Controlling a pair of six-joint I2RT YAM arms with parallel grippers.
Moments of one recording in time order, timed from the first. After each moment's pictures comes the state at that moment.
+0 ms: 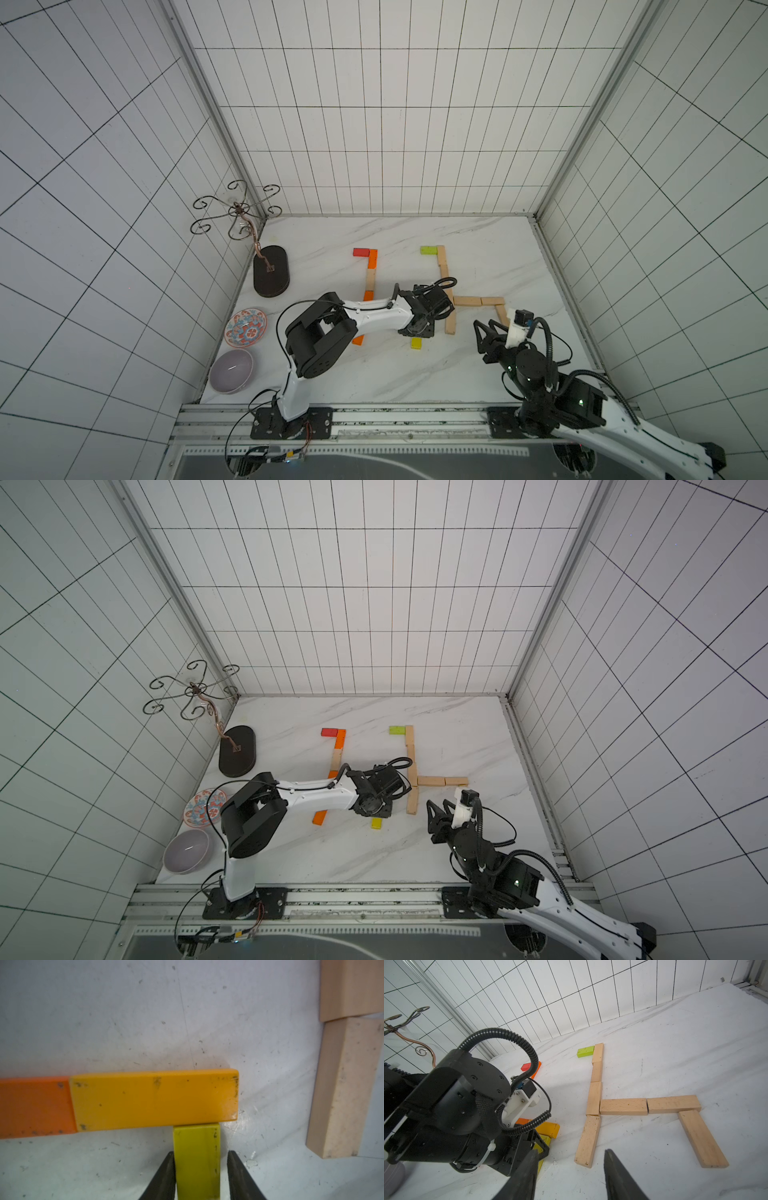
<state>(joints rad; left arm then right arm) -0.99 1.98 1.33 -0.64 -0.12 -0.86 1.09 0.20 0.29 -0.42 0.71 0.64</state>
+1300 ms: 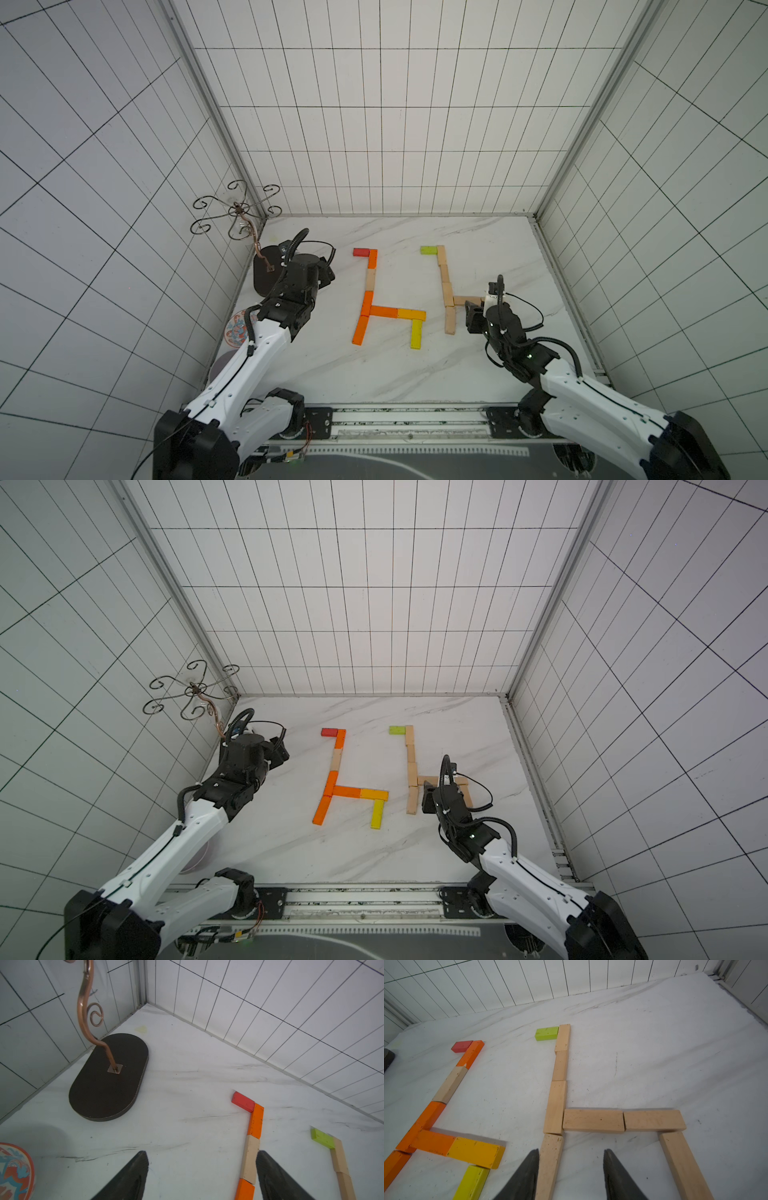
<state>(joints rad) -0.25 1.05 0.78 -0.28 -0.38 -0.57 0.59 0.89 0.34 0.06 0.40 0.40</state>
